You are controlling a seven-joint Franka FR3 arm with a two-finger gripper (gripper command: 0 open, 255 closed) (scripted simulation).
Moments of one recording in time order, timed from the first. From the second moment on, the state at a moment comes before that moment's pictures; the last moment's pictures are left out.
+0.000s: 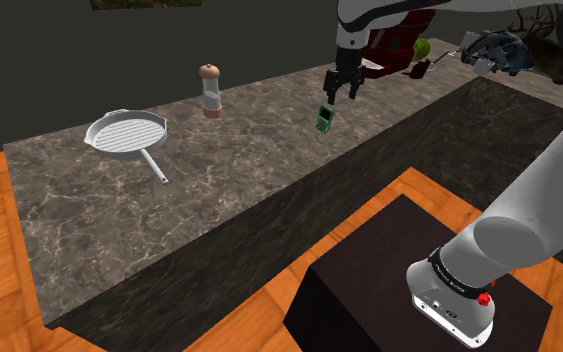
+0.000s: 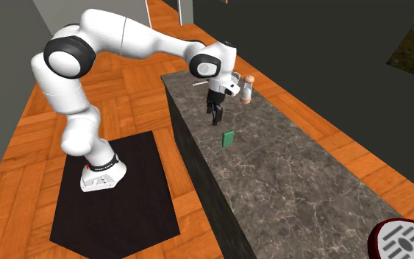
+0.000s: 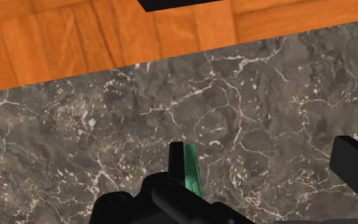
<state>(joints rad) -0.12 0.11 -0.02 -1.88 -0.04 1.83 -0.03</state>
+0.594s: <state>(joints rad) -0.15 0.33 -0.05 -1.70 -0.04 1.84 -0.01</state>
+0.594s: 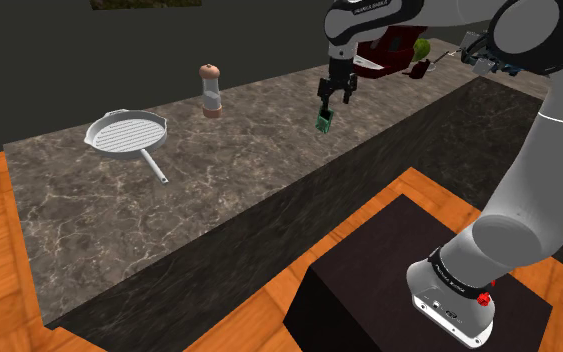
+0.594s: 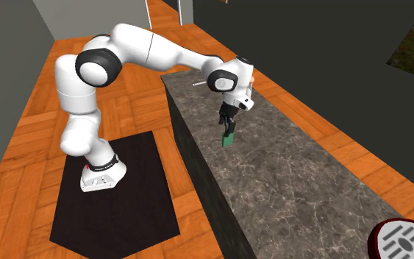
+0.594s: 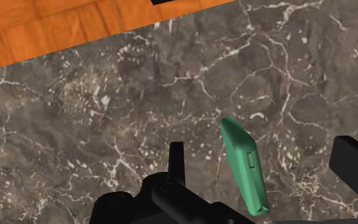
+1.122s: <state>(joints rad) -0.15 0.35 -0.05 -1.73 -0.04 1.90 -0.01</state>
